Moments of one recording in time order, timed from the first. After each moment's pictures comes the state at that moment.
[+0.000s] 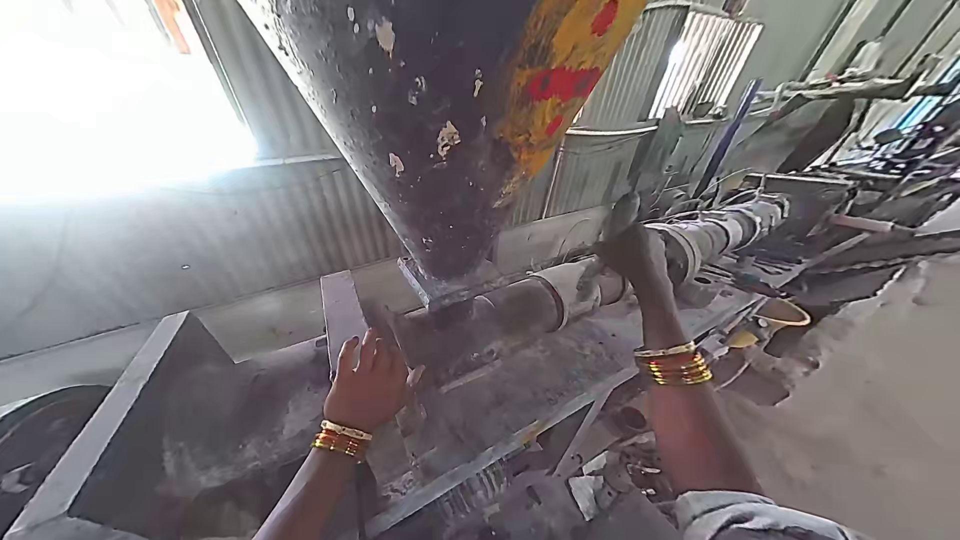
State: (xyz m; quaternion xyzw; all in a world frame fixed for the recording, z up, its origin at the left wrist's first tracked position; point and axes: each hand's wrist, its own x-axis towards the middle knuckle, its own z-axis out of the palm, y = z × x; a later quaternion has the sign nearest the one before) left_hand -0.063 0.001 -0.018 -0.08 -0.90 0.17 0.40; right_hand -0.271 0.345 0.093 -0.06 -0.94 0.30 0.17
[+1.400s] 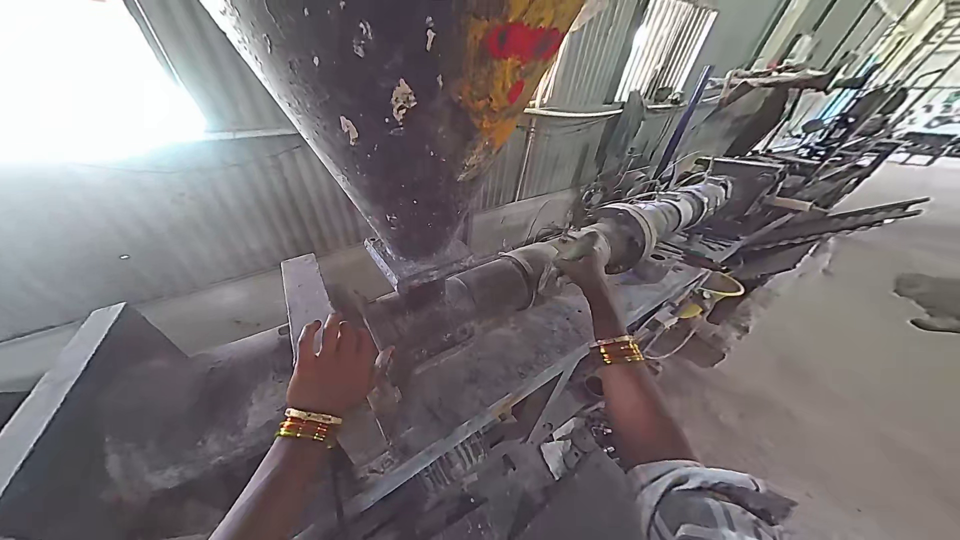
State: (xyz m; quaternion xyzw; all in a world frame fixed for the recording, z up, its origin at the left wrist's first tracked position) left_hand -0.064 0.000 -0.019 -0.09 -0.91 0.12 0.39; right_hand -0.314 0.388 -0.016 -0.03 -0.89 0.42 0.20
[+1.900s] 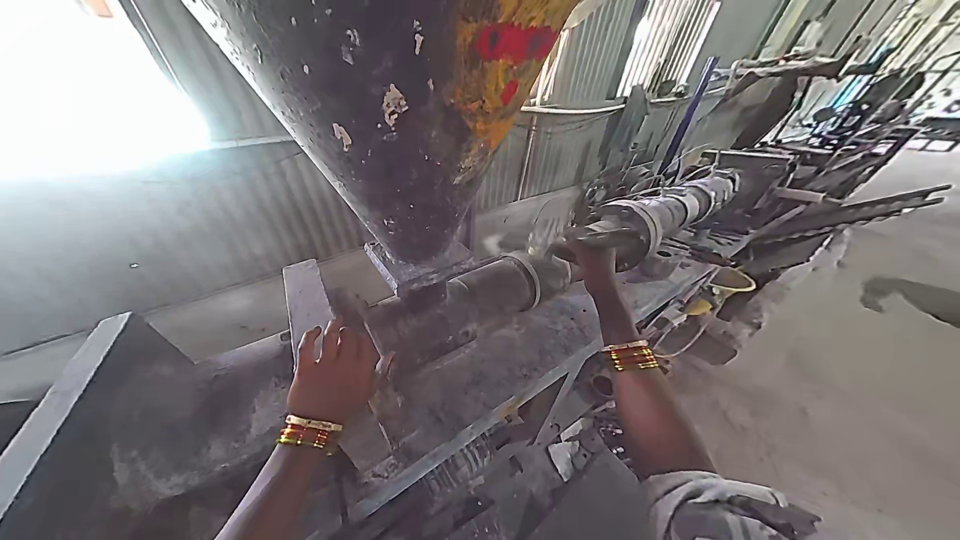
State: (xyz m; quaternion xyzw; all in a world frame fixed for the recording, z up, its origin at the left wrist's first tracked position) left_hand -0.066 -0.001 -0.018 -0.09 -0.90 0.14 0.40; right_hand -0.313 0.377 -0.008 0.06 -0.75 0.58 0.31
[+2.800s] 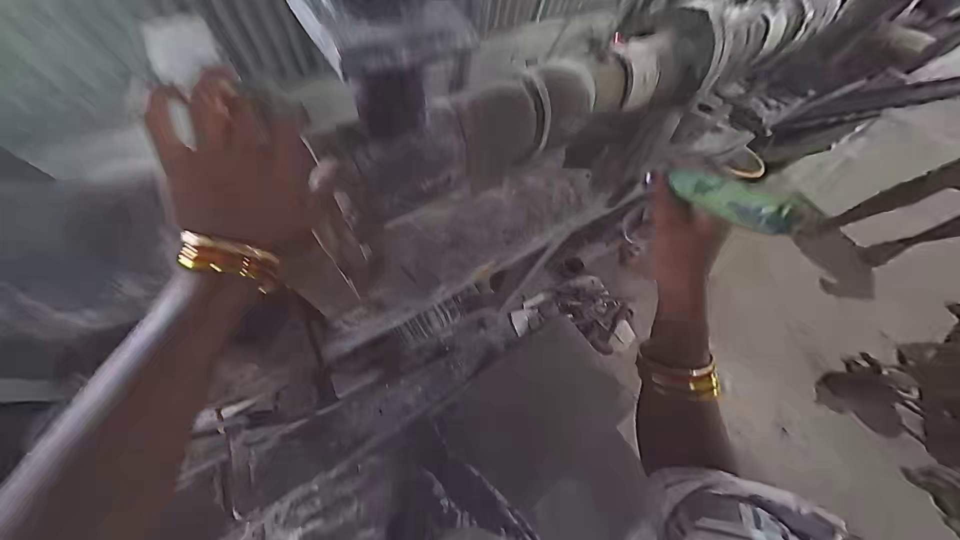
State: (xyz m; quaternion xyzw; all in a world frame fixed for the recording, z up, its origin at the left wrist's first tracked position) left_hand -0.054 0.003 -0.007 -0.02 -0.97 0.06 0.24; right_hand -0.069 0.397 -0.058 0.03 -0.84 0.47 0.26
